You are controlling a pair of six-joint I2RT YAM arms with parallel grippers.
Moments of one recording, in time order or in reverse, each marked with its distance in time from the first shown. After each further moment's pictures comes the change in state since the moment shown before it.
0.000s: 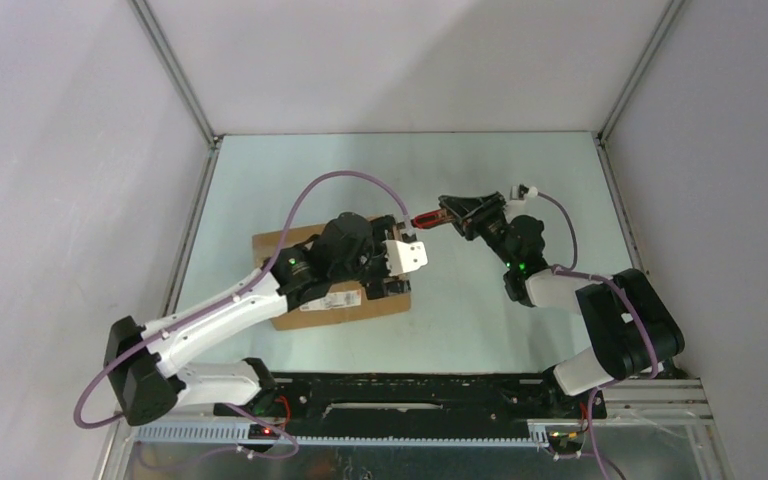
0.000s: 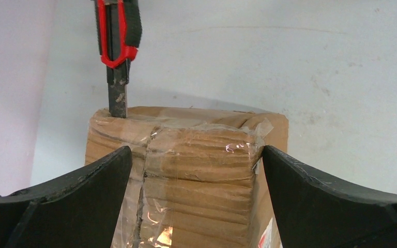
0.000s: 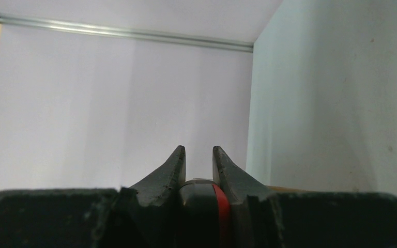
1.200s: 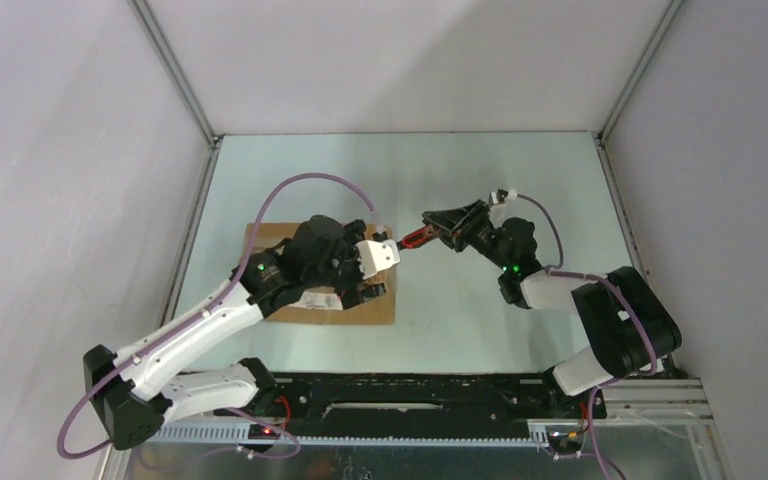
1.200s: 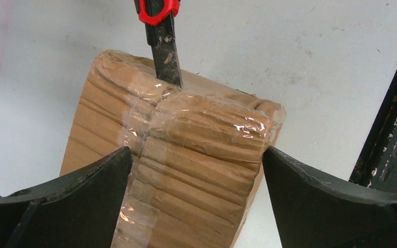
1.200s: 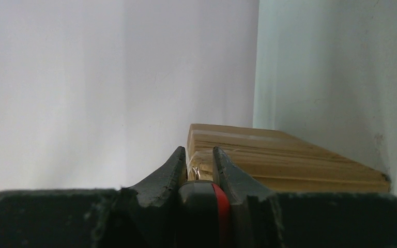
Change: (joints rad) left arm 0.074 -0.150 -0.031 -0.215 0.055 -0.084; right arm 0.046 0.029 0.001 0.002 -0.171 0.057
